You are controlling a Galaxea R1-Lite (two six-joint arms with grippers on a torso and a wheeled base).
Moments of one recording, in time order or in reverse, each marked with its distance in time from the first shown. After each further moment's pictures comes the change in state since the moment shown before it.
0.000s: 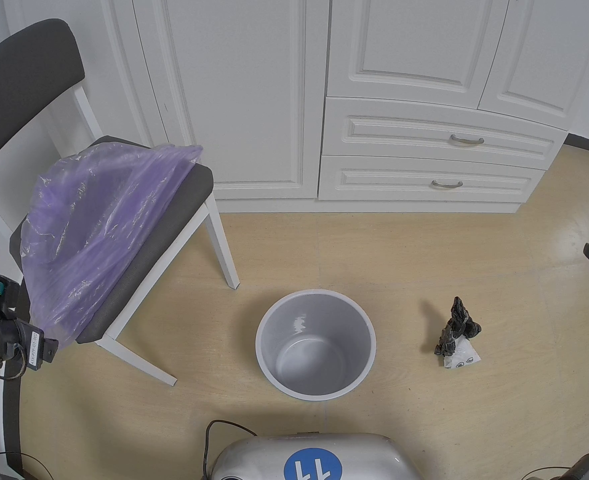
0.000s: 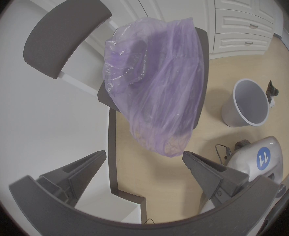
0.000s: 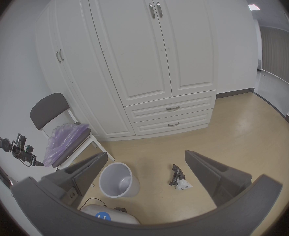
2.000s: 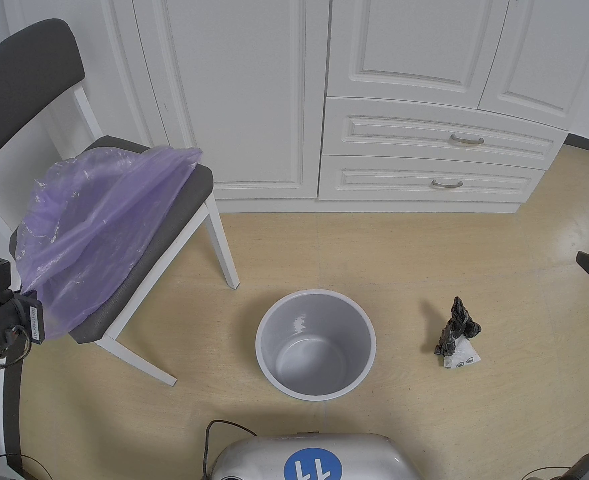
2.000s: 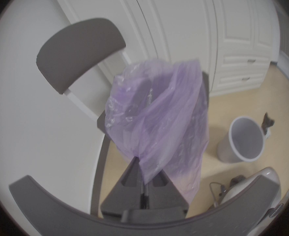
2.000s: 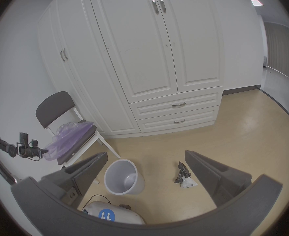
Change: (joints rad) left arm 0.073 -0.033 0.195 -0.535 -0.170 0.027; right arm -0.003 0.012 0.025 -0.020 0.063 0.005
